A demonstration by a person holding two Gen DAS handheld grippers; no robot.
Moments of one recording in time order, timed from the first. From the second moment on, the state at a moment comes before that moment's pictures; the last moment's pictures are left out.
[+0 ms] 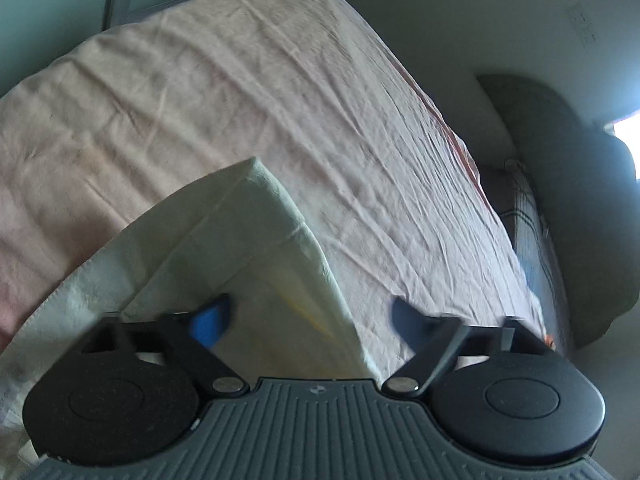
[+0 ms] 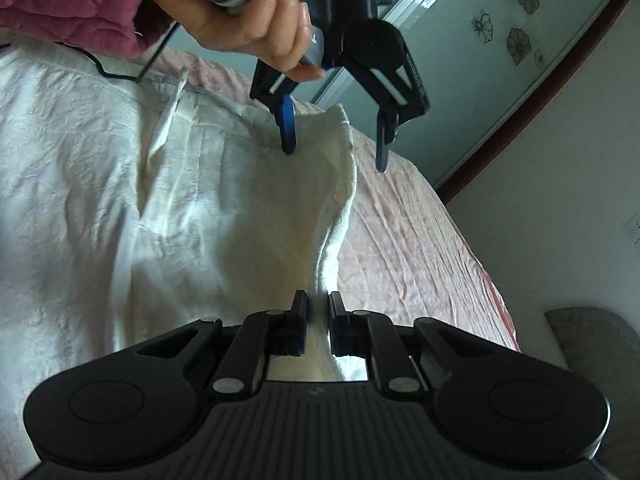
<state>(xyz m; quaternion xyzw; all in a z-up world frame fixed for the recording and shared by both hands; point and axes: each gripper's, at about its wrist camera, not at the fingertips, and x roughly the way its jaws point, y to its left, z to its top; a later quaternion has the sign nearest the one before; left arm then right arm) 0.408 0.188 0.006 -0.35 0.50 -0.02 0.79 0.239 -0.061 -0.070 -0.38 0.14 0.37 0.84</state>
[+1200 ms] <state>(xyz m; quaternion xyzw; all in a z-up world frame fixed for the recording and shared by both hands) 0.073 0.213 0.019 -0.14 0.48 0.02 0.87 0.014 -0.047 -0.072 -0.16 0.26 0.44 0.84</state>
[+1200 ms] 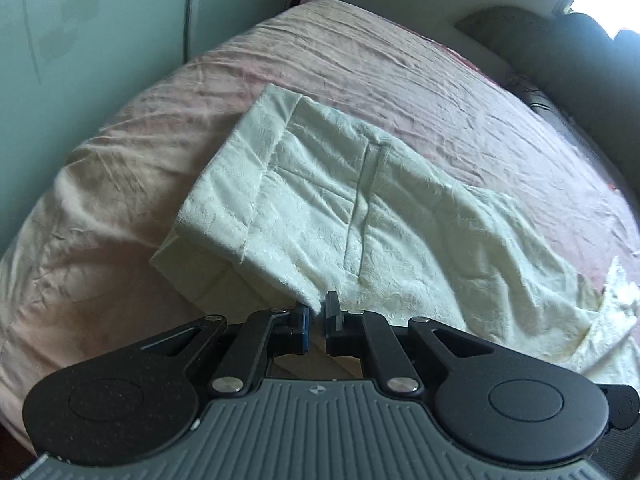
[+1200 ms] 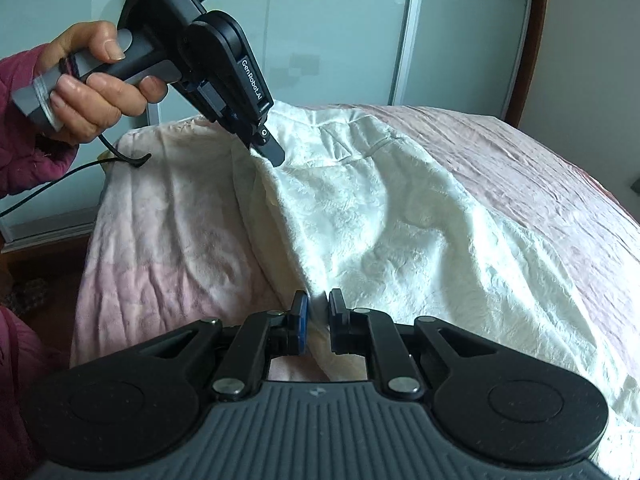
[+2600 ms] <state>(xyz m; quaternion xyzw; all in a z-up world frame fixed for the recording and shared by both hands) 0.074 -0.052 0.035 0.12 0.42 -0.28 0.85 0.020 -0.361 -0.032 0.05 0.26 0.03 0.96</state>
